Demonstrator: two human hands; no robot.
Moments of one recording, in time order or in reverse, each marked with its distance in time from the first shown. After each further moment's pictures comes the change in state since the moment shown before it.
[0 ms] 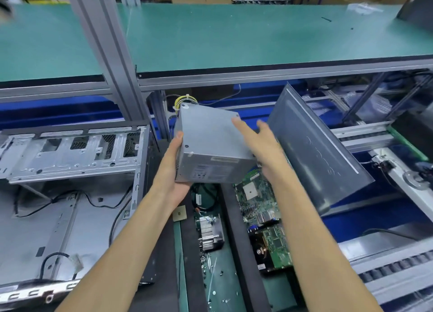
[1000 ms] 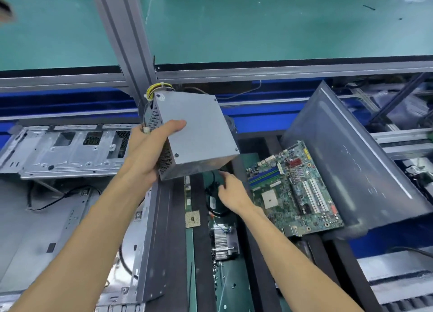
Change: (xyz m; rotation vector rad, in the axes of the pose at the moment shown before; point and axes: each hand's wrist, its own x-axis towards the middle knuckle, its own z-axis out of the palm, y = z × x) left_hand 0.017 0.077 -0.029 0.417 0.451 0.189; right_hand 0.072 0.147 0.112 -0.543 -0.324 -0.157
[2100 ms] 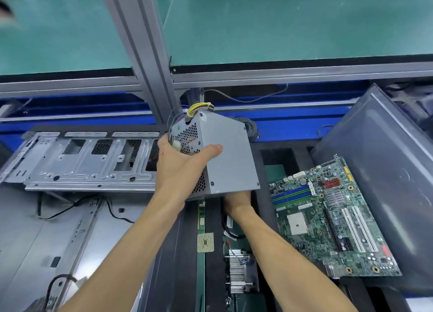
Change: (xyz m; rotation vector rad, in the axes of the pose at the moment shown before) left_hand 0.029 -0.039 0.028 0.319 0.163 0.119; right_hand 0.101 0.014 0.064 -0.844 -0.067 -0.032
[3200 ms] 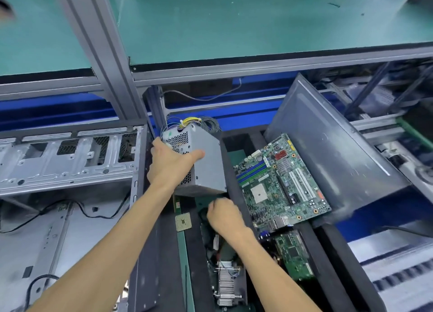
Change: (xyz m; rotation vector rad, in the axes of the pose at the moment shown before) left_hand -0.008 -0.026 0.024 0.391 -0.149 0.033; right_hand -0.160 0.010 -0.028 0.585 -0.017 0.209
